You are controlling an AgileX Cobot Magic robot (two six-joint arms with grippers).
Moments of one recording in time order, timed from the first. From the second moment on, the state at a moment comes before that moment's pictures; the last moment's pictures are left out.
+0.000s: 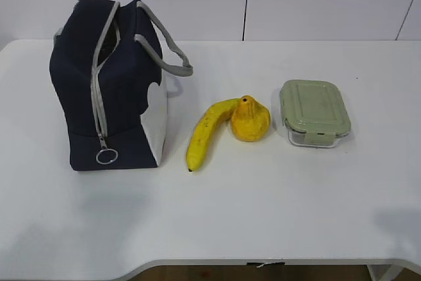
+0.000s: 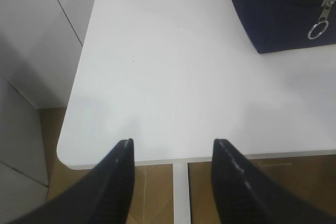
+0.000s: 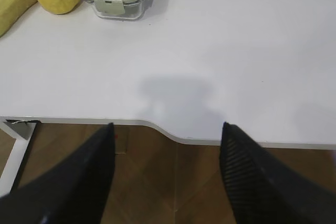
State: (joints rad) left arm -0.03 0.01 -0.52 0.07 1.11 0.03; right arm -0.02 -0.02 -0.49 0.03 1.15 -0.01
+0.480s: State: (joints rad) left arm -0.03 0.01 -0.52 0.07 1.11 0.03; right arm -0.02 -0.02 -0.49 0.03 1.15 -0.01
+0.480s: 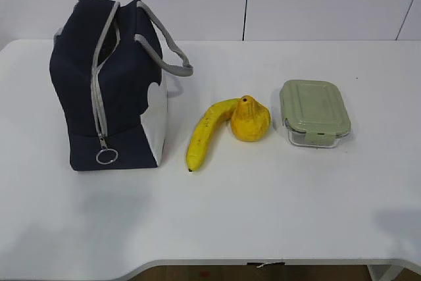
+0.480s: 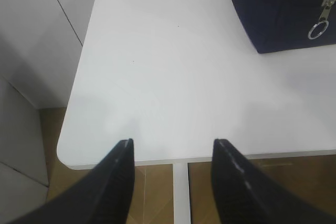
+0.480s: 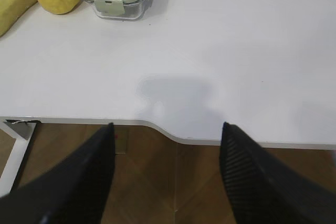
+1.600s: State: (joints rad) left arm -0.03 0.01 -0.52 0.07 1.11 0.03; right arm -0.02 0.26 -0.52 0.07 0.79 0.01
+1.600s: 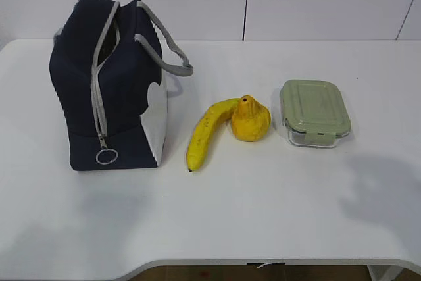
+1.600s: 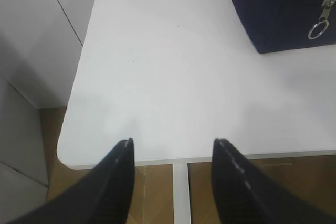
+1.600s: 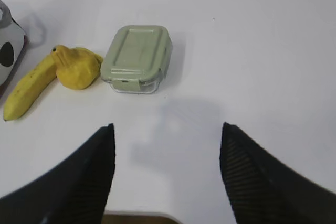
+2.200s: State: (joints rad) left arm -0.03 0.01 -0.52 0.07 1.11 0.03; right arm -0.02 0.72 -0.68 0.16 0.54 0.01
